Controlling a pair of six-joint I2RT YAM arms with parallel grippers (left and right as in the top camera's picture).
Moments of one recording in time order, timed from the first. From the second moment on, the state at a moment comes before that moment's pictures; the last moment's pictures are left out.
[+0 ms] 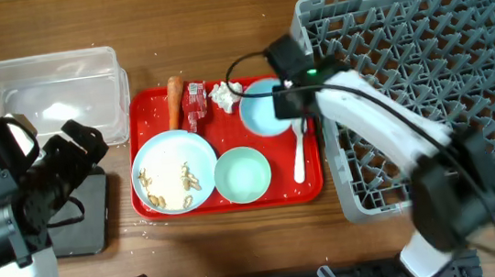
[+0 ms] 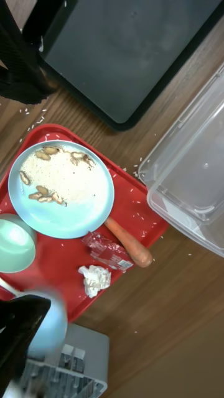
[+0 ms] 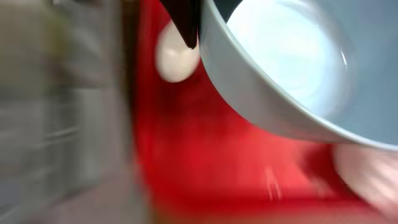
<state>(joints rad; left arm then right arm) 0.30 1.04 1.29 -1.22 0.17 -0.49 0.50 1.76 1.33 -0.79 0.16 0.48</state>
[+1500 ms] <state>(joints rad) 0.30 1.06 1.29 -1.28 0.17 -0.49 0.62 1.75 1.17 -0.92 -0.28 0.15</state>
